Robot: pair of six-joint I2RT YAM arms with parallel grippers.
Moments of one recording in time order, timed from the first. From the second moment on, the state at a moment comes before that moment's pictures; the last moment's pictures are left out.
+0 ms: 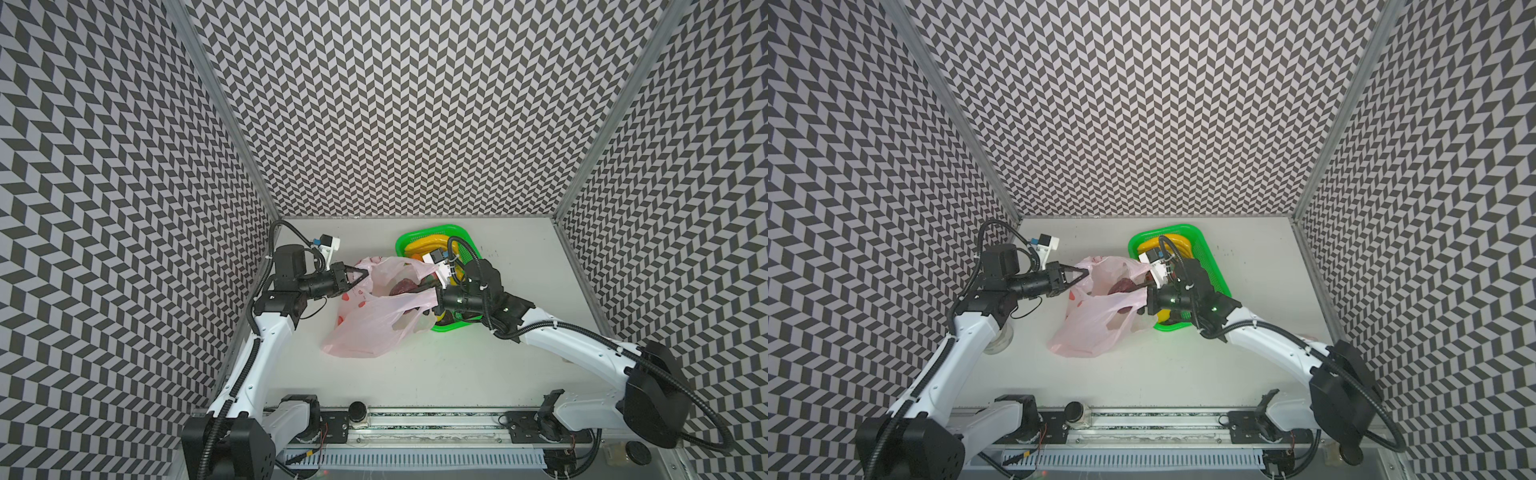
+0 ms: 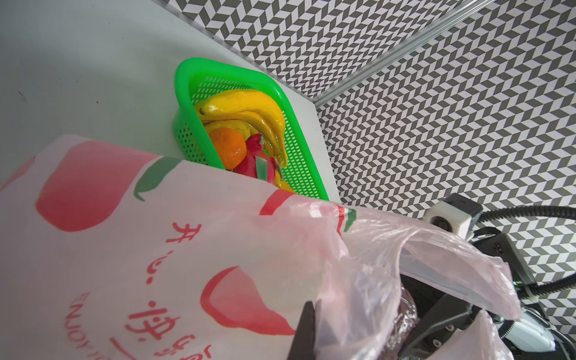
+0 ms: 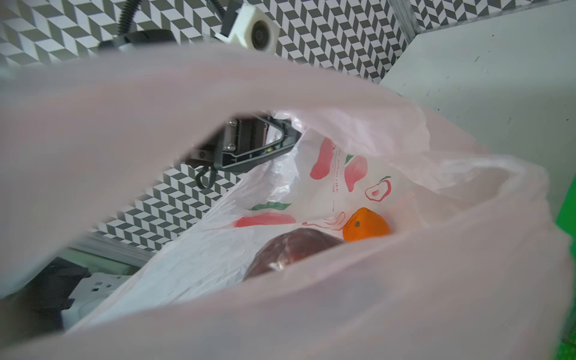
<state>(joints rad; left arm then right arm) -0.03 1.10 0.92 -0.36 0.96 -0.57 0.76 1.37 0.91 0.17 -0.53 0.65</state>
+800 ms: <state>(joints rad) -0.03 1.09 0.92 -0.35 0.96 -0.58 0.76 1.43 0.94 0.05 -0.44 0.57</state>
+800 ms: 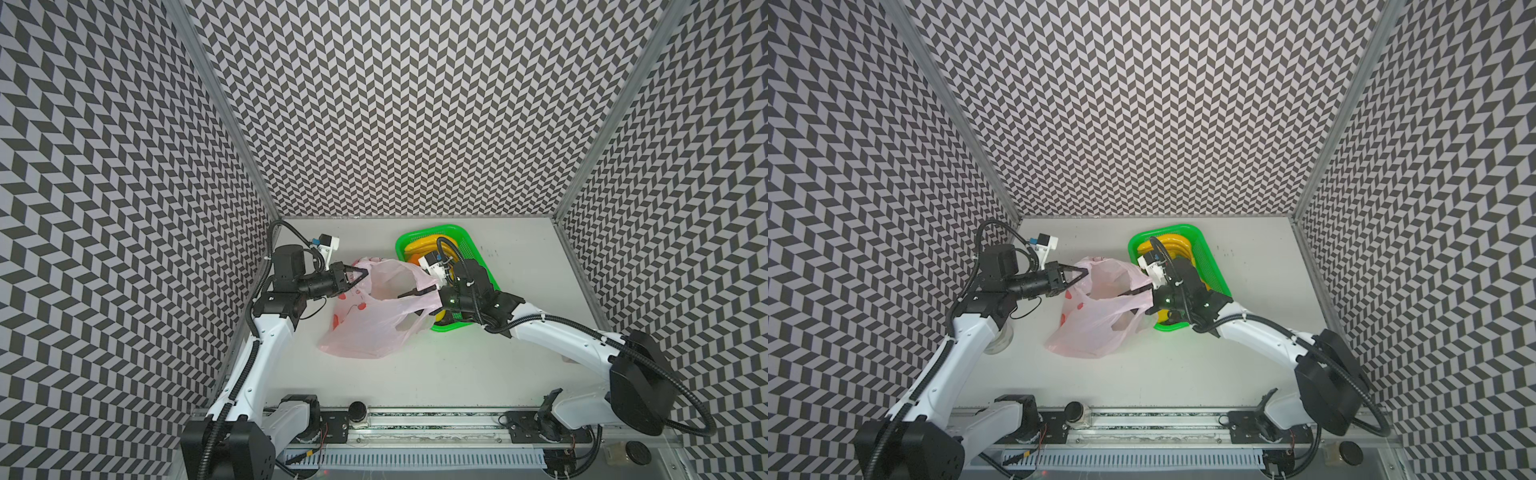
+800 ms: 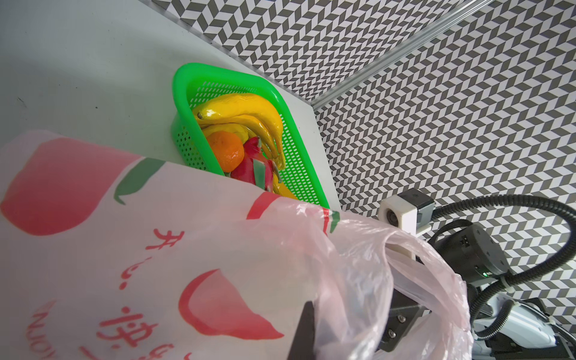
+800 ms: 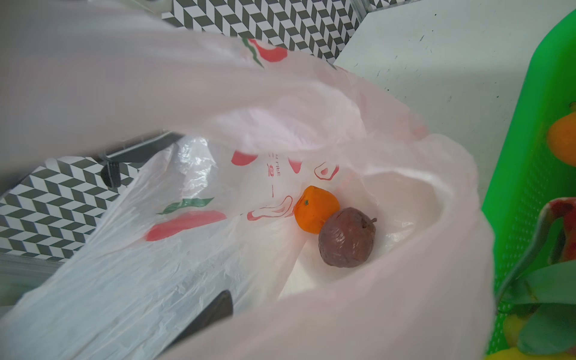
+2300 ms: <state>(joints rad) -0.01 1.10 0.92 -0.32 0.96 -0.60 0.61 1.09 0.91 -0.35 -0.29 0.36</state>
